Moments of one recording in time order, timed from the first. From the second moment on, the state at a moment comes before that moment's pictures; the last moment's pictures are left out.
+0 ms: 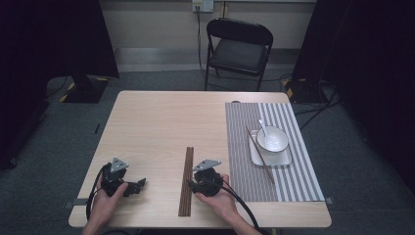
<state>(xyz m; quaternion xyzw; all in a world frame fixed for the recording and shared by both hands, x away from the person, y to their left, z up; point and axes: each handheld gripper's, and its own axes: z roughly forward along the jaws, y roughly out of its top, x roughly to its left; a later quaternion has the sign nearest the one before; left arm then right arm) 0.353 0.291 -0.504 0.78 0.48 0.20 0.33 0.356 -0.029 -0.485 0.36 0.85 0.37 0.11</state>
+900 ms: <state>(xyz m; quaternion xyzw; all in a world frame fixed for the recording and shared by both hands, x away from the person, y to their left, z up) 0.353 0.291 -0.504 0.78 0.48 0.20 0.33 0.355 -0.054 -0.487 0.40 0.84 0.33 0.15</state>
